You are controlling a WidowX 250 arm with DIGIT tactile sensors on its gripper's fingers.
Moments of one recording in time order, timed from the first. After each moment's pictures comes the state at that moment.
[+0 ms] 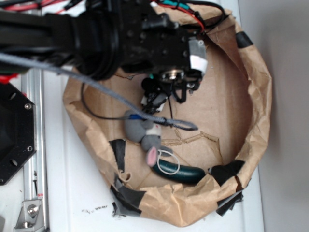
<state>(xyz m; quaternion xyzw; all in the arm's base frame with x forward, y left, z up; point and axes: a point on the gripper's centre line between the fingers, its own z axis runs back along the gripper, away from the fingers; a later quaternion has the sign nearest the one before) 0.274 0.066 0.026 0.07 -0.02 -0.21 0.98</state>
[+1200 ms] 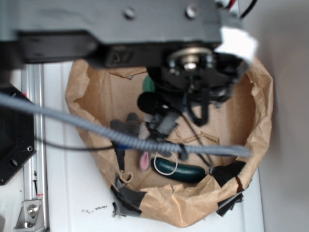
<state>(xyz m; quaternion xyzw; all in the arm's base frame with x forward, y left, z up) 0.267 0.013 0.176 0.01 -0.06 -0.13 0.99</state>
